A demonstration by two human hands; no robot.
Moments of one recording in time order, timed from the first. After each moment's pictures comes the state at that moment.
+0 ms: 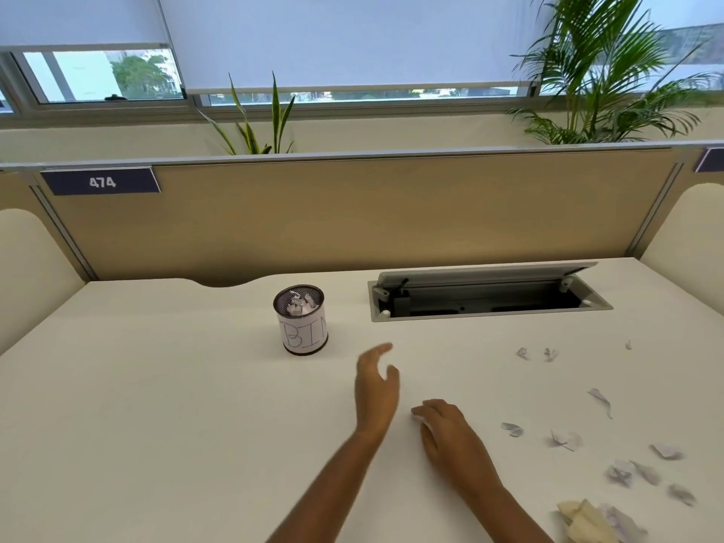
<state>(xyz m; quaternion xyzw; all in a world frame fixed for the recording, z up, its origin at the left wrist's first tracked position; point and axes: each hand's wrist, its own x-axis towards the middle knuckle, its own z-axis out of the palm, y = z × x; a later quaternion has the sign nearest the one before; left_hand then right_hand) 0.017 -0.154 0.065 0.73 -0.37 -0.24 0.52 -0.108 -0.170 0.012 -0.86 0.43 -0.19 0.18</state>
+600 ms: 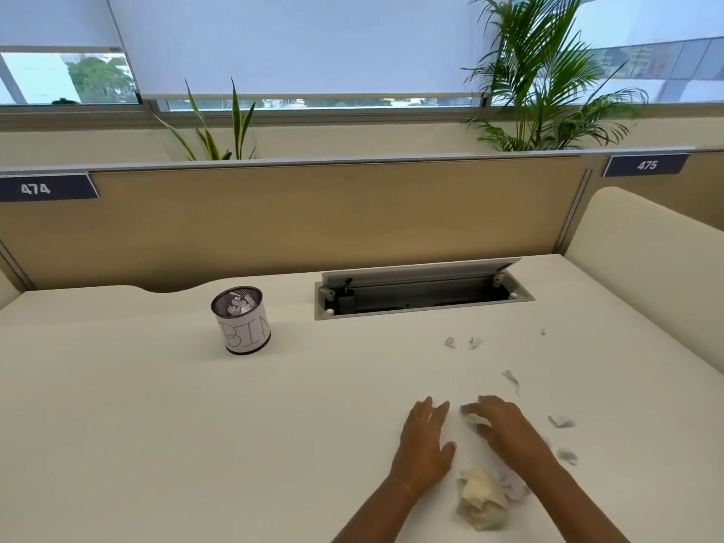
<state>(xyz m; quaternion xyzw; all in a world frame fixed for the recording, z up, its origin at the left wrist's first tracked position) -0.129 -0.151 0.020 0.68 -0.65 -0.27 0.19 -0.272 -0.223 0.027 -0.83 0.52 -0.08 0.18</state>
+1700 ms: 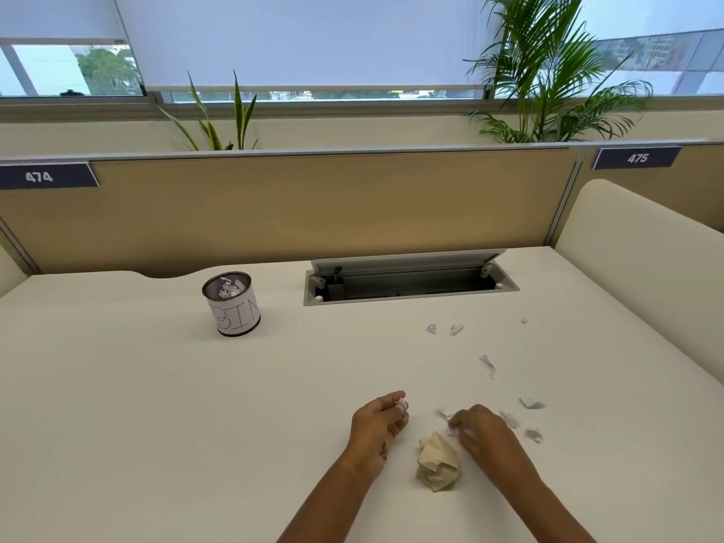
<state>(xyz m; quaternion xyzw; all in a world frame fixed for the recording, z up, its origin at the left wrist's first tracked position) -0.130 -0.127 0.050 0.52 -0.13 -0.59 0.60 -0.295 -0.177 0.039 -0.83 0.51 -0.13 0.21</state>
